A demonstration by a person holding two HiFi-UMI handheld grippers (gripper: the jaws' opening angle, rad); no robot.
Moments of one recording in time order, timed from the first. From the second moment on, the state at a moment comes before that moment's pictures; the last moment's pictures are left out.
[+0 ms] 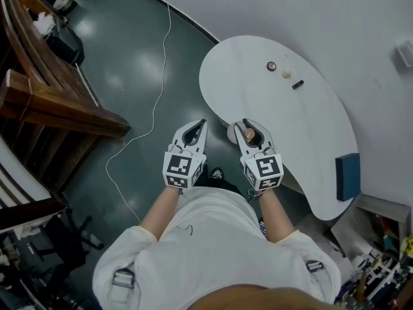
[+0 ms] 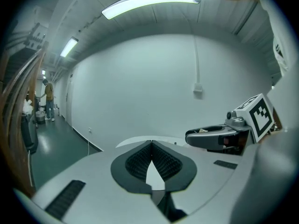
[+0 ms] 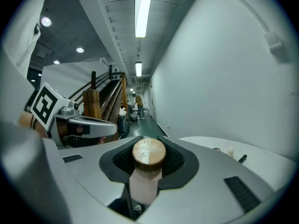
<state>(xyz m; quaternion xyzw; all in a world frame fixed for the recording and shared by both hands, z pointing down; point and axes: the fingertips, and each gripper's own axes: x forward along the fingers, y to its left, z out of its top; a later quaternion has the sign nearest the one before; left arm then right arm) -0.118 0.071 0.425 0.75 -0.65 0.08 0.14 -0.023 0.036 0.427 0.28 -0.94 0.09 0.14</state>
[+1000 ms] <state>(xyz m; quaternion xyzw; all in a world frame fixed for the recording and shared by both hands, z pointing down) -0.145 -0.183 0.480 0.87 -0.45 0.13 0.17 -0.056 -0.173 0.465 0.47 -0.85 0.15 0.16</state>
